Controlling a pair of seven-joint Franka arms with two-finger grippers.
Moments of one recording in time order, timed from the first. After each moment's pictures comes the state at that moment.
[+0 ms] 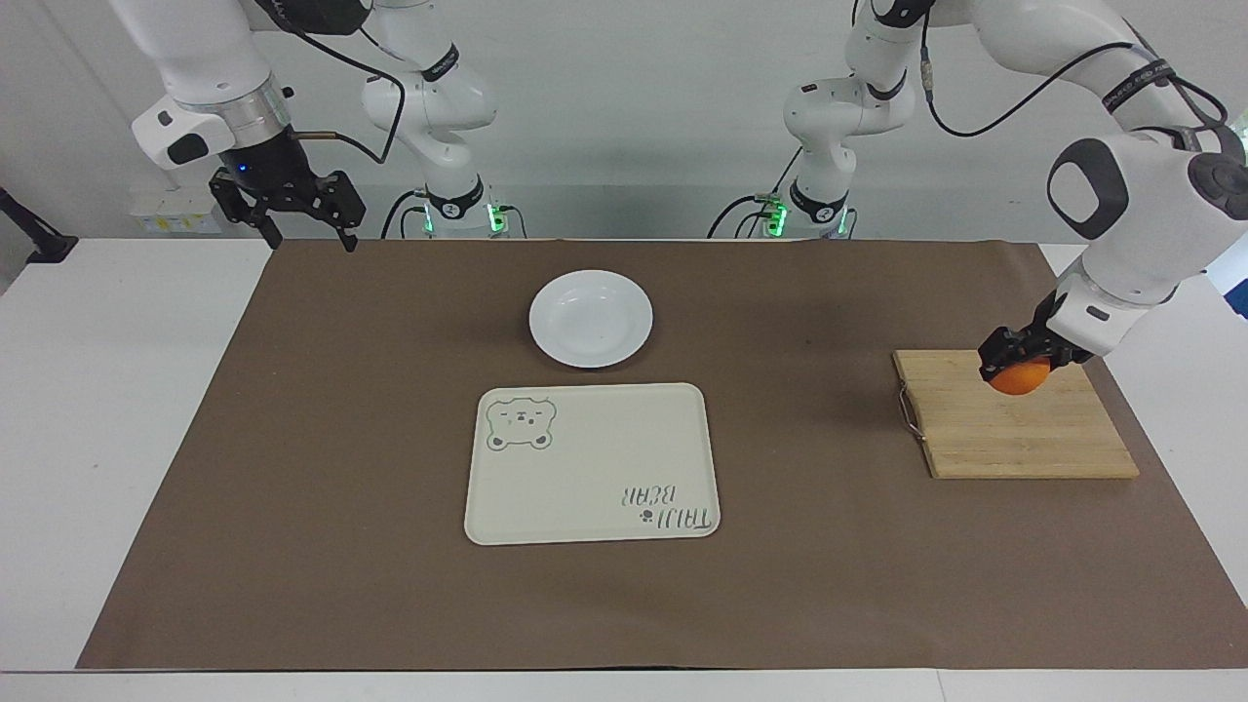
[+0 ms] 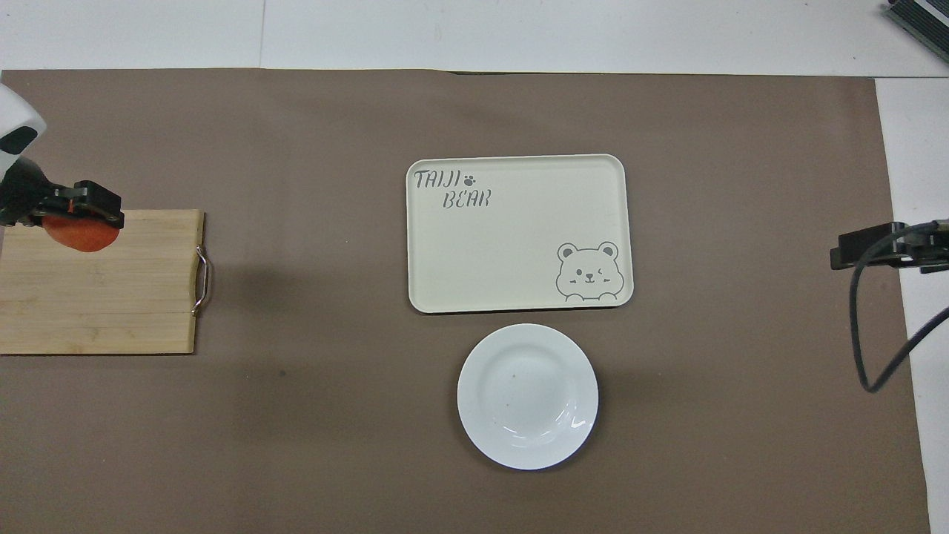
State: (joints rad) left arm 0.06 0.20 -0.01 -1.57 0.00 1.71 0.03; right arm 0.05 -0.06 -0.07 -1.59 0.00 1.54 0.04
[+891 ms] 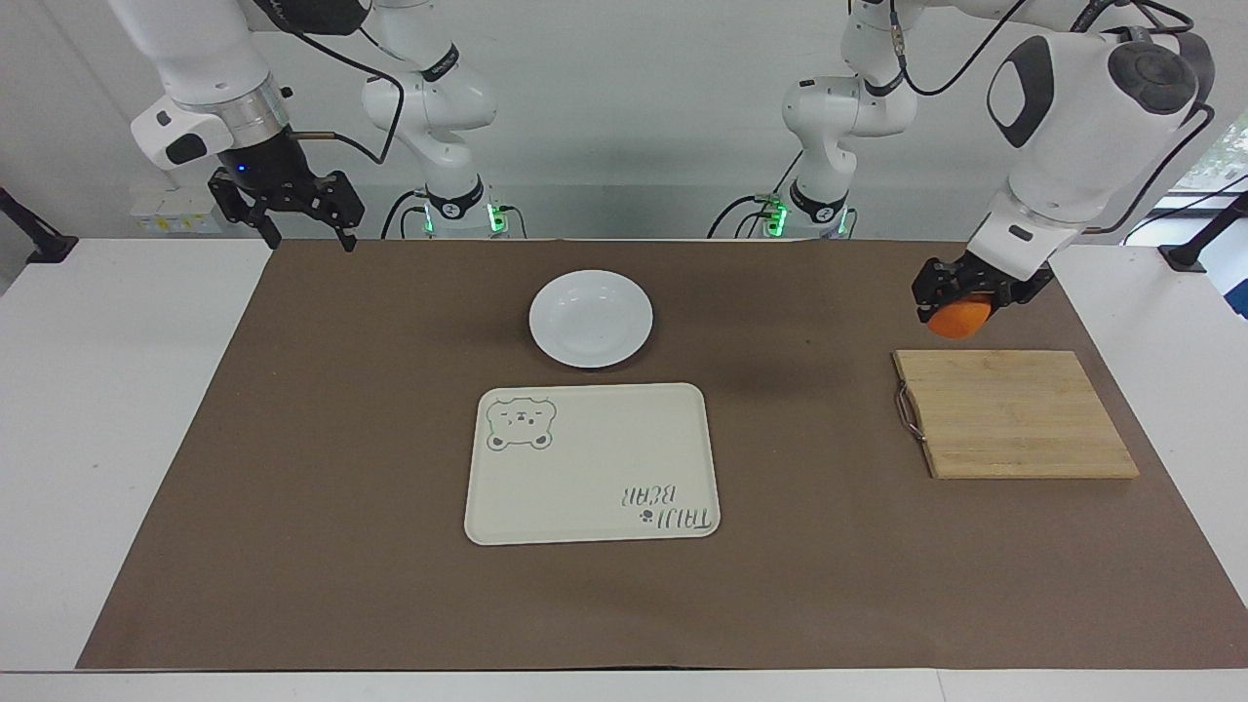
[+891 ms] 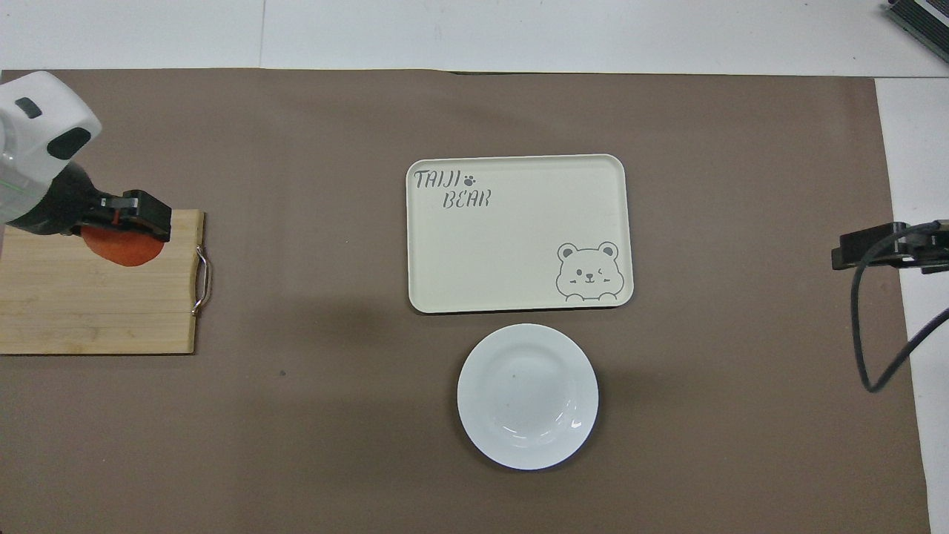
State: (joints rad) left arm -0.12 0.10 -0.03 -1.57 0.00 1.62 -0.10; right arm 0.05 -0.06 -0.07 -1.59 0.00 1.53 0.04
